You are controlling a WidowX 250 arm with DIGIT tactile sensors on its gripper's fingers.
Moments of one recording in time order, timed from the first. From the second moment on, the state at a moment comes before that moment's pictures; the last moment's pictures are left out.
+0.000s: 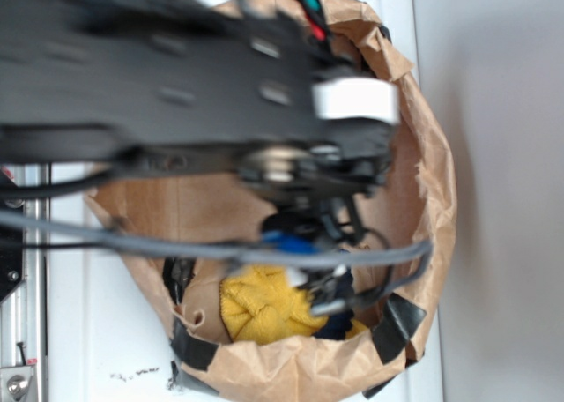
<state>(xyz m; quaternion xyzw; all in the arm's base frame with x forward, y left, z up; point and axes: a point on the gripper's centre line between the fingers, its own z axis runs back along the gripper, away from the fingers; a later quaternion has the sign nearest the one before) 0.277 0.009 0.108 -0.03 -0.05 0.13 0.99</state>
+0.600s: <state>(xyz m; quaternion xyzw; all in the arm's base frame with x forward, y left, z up) 0.279 0.040 0.085 -0.11 -0.12 0.30 0.94</state>
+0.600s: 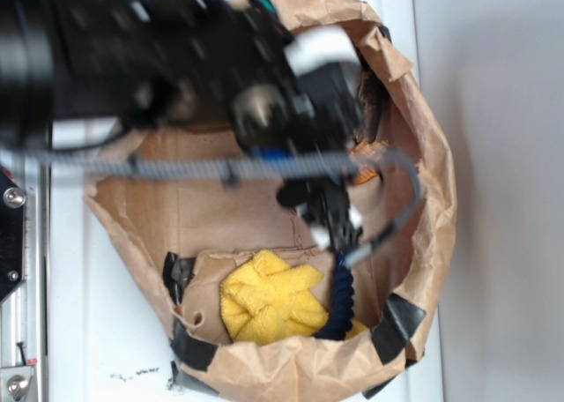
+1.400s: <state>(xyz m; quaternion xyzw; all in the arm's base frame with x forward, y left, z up) 0.316 0.034 0.046 -0.08 -0.12 0.31 0.94</state>
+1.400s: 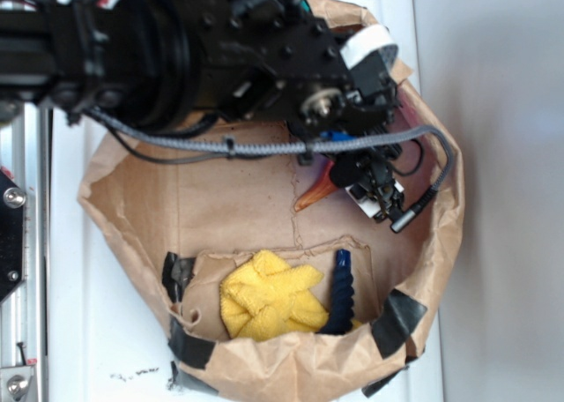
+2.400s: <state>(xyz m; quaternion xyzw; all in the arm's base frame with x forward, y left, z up) 0.306 0.017 0.014 -0.01 -0.15 0.25 0.95</state>
